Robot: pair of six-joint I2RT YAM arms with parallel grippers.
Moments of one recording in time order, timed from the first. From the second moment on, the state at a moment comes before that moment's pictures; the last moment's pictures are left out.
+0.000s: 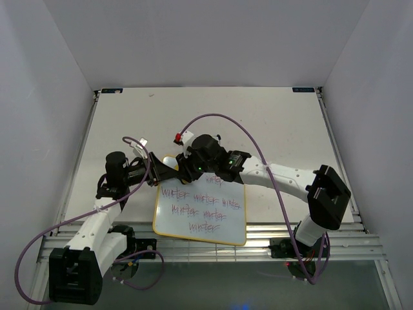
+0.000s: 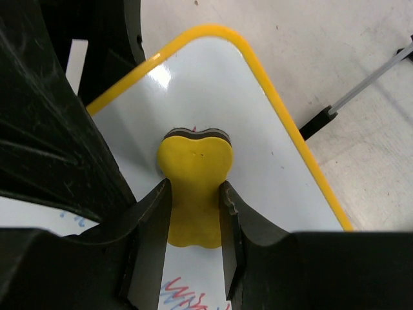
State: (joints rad) left arm -0.08 0.90 0.40 0.12 0.97 -0.86; right arm 1.06 1.63 1.24 -0.20 -0.13 0.19
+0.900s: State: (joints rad) left arm -0.10 0.89 0.40 0.11 0.99 -0.87; right arm 1.05 1.68 1.32 -0.22 -0.15 0.26
